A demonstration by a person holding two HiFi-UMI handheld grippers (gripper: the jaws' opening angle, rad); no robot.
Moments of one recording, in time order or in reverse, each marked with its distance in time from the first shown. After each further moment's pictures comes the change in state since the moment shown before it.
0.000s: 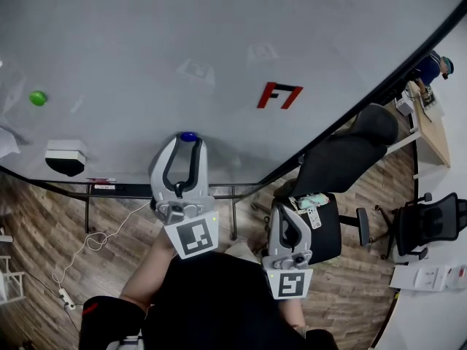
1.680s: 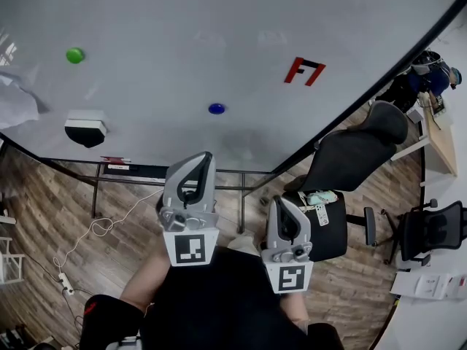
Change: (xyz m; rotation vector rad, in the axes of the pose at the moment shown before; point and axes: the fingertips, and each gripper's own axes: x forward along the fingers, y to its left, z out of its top) left arm -0.081 -0.003 0.019 -0.063 -0.056 -0.173; right arm -0.013 0.053 0.024 0.015 -0.070 0.101
